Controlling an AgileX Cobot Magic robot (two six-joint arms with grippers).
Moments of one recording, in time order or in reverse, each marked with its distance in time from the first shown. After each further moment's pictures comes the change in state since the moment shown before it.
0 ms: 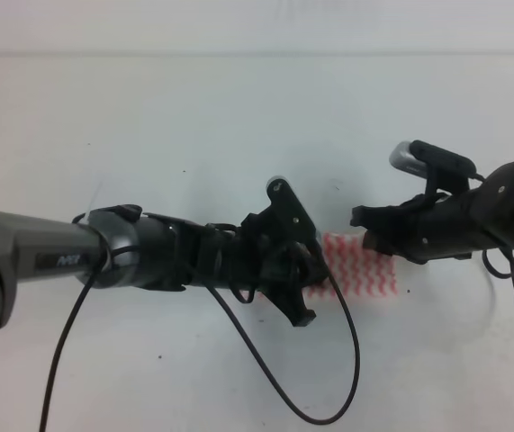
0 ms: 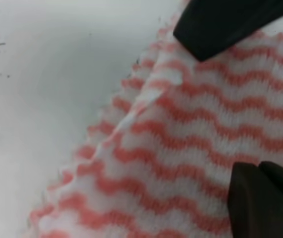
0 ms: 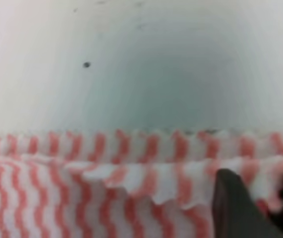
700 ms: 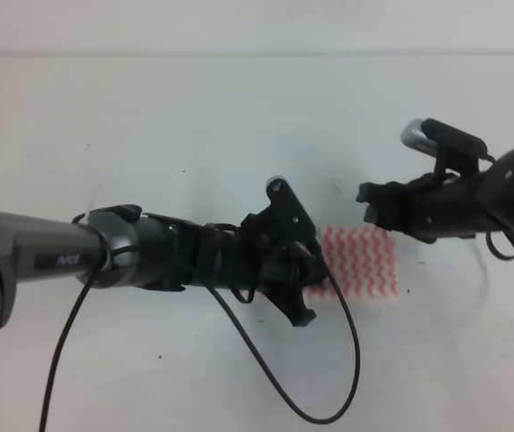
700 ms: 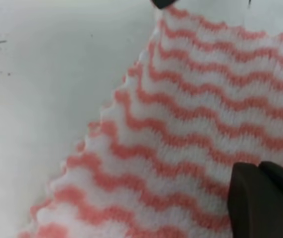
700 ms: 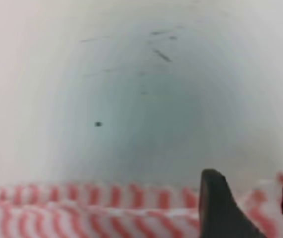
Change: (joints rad) left arm 0.000 -0.008 0.000 0.002 -0.011 0.000; right arm -0.028 0.000 -0.051 0.005 -0.020 0.001
